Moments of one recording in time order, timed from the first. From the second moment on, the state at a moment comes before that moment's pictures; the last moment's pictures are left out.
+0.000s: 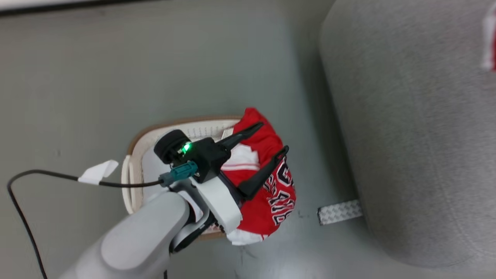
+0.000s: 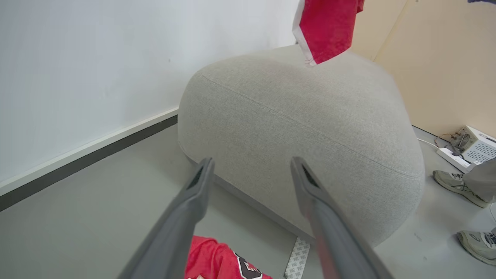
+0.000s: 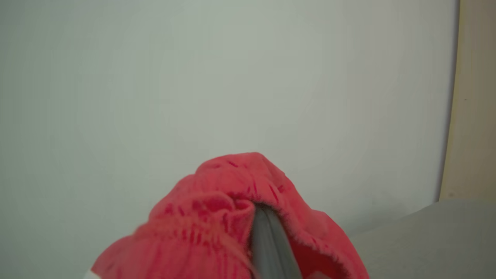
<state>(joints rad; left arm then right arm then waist) -0.76 0.36 -0.89 0.21 -0.51 -0.13 -0.16 -0.86 -0.48 -0.14 0.41 0.68 0.13 -0.23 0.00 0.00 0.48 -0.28</state>
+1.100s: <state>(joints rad) -0.76 0.35 -0.91 0.28 -0.54 -0.12 -0.21 -0.96 -0.54 0.12 1.02 0.31 0.13 0.13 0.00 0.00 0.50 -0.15</state>
